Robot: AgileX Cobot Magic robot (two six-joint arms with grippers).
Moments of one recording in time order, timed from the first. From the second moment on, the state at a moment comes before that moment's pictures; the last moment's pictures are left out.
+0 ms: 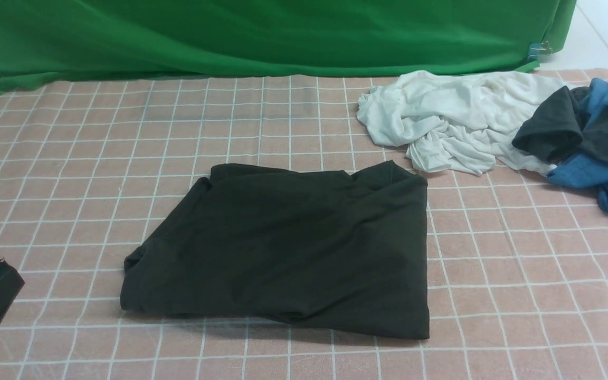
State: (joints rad) right arm 0.19 0.32 -0.43 0.10 0.53 0.06; left arm -0.38 0.04 -0.26 -0.01 0.28 0.18
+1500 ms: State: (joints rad) right arm 0.02 0.00 0.01 0.06 0.26 -0.03; left arm -0.38 0.04 -0.26 -0.01 0.28 0.19
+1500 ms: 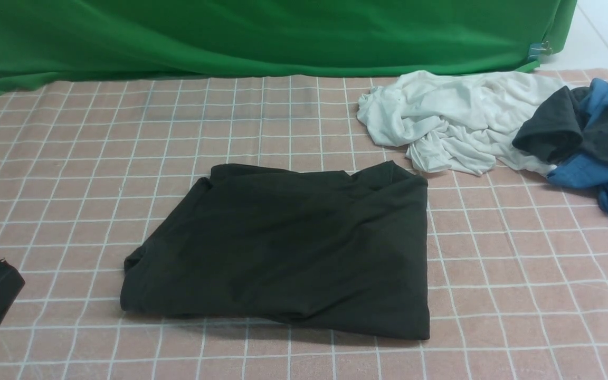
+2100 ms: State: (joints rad) right arm 0.02 0.00 0.01 0.06 0.26 -0.03; left arm -0.24 0.03 -0.20 0.03 0.23 0.18
